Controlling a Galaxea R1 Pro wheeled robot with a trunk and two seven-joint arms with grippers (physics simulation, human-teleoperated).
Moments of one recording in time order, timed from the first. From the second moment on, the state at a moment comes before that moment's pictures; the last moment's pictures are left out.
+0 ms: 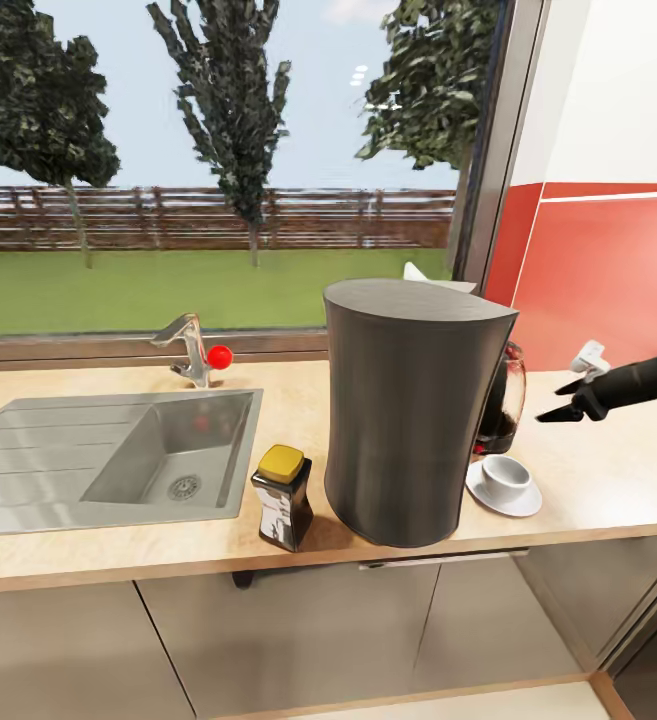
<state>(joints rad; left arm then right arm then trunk) 0.18 0.11 0.31 -0.54 0.62 -0.14 -0.39 -1.24 -0.71 0.34 -0.85 0.23 0.58 1.36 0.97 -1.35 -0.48</state>
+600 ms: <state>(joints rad) 0.18 0.11 0.31 -0.54 0.62 -0.14 -0.39 -1.19 -0.72 0.33 -0.77 0.12 0.47 1.34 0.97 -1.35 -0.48</state>
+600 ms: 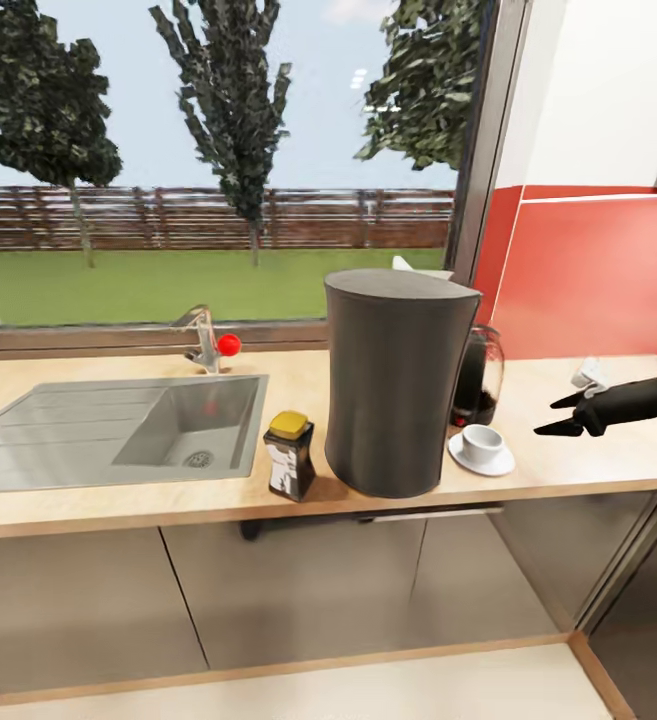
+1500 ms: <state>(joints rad) 0.18 0.11 0.31 -0.54 0.62 -0.14 -0.39 -1.11 -0.71 0.33 -0.78 0.01 0.42 1.20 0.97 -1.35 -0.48</state>
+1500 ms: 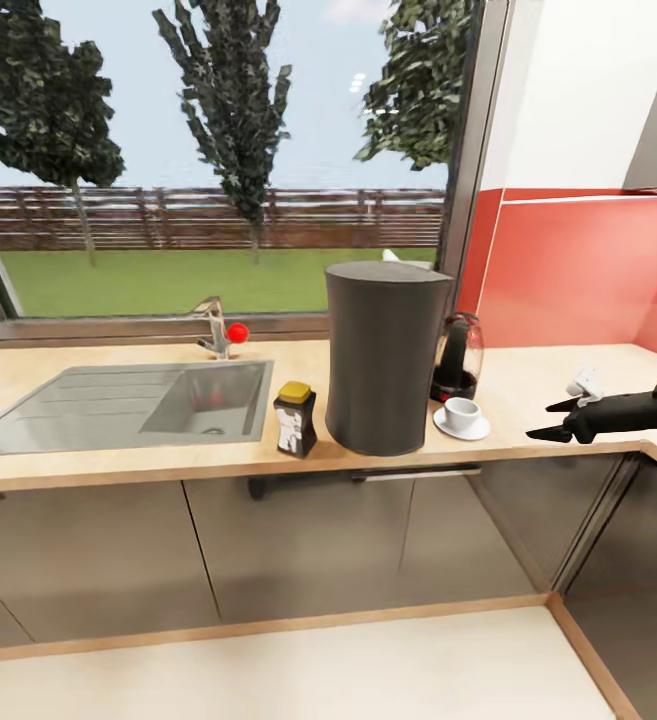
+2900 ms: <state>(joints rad) 0.18 0.11 0.31 -0.54 0.62 -0.14 -0.39 -0.76 -0.41 0.33 -0.75 0.01 0.30 0.99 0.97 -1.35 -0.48</state>
